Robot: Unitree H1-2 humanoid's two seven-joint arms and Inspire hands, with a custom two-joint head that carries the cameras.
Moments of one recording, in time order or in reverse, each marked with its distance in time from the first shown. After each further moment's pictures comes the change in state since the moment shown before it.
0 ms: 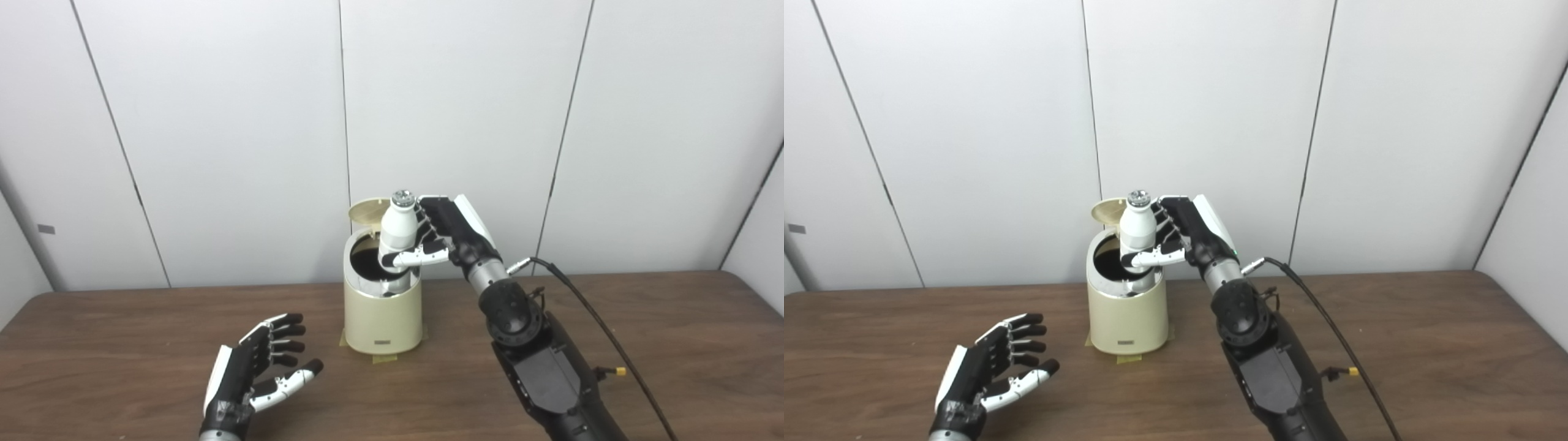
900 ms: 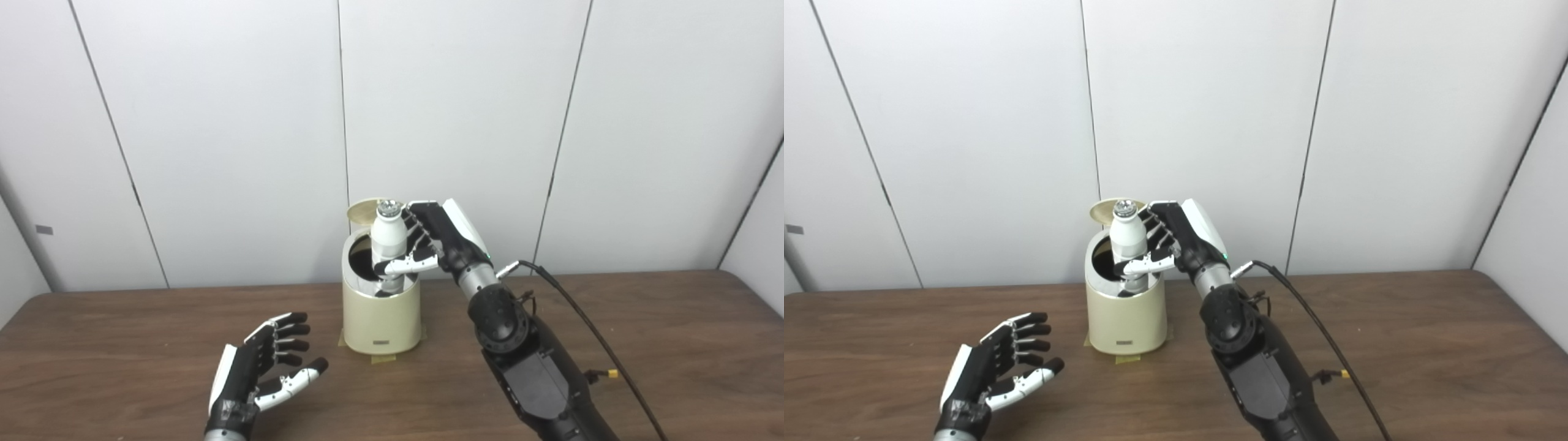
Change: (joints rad) left arm 0.000 -0.005 -0.016 -0.005 0.004 0.004 0.014; right arm 0.000 0.012 0.051 0.009 -0.064 0.002 -0.021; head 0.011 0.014
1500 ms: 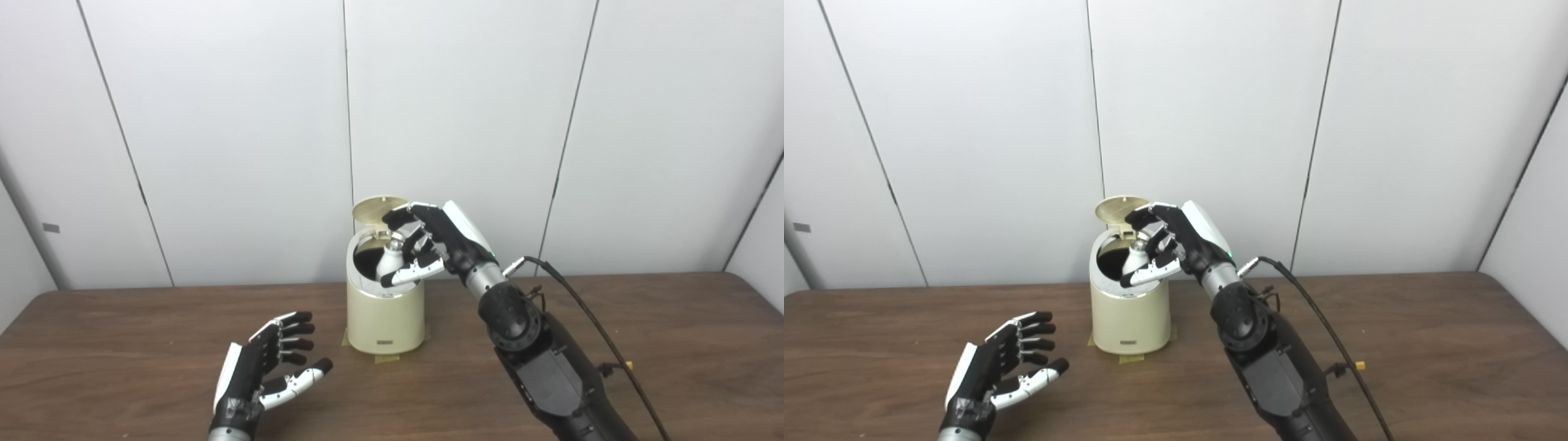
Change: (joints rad) left arm 0.000 0.000 -0.001 -0.001 -0.003 0.002 -0.001; right arm -0.006 -0.047 0.036 -0.003 0.005 -0.021 0.069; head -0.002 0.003
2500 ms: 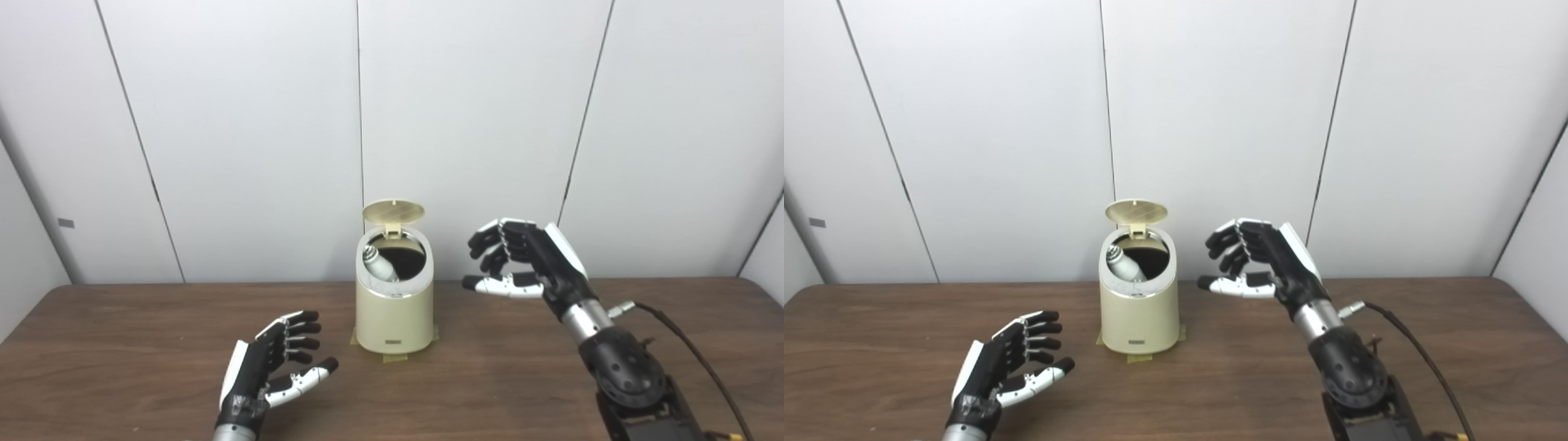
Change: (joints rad) left arm 0.000 0.006 0.000 -0.001 -0.006 0.000 -0.002; right arm 0.307 -0.119 -0.218 -0.326 0.270 -0.050 0.128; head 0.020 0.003
